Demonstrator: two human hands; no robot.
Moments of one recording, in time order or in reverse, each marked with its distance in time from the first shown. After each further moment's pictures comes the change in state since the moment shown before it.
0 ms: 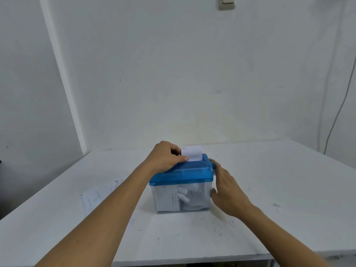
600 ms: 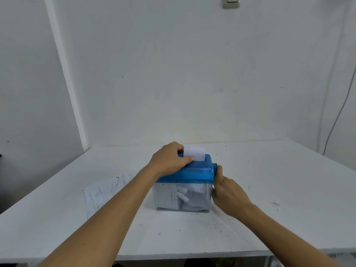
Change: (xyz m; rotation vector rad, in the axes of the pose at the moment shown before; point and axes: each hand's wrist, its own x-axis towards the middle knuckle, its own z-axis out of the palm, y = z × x) left_hand -0.017 0.009 0.008 0.155 -0.019 0.037; right_hand -0.004 -0.007 0.001 -0.306 -0.064 0.073
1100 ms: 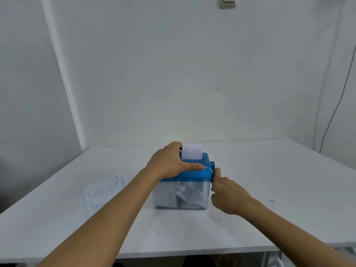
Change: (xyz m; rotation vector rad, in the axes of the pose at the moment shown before) left_hand -0.006 -0.002 0.009 0.077 0.028 -0.009; right_hand -0.014 -0.014 -0.022 -0.057 -0.201 0.087
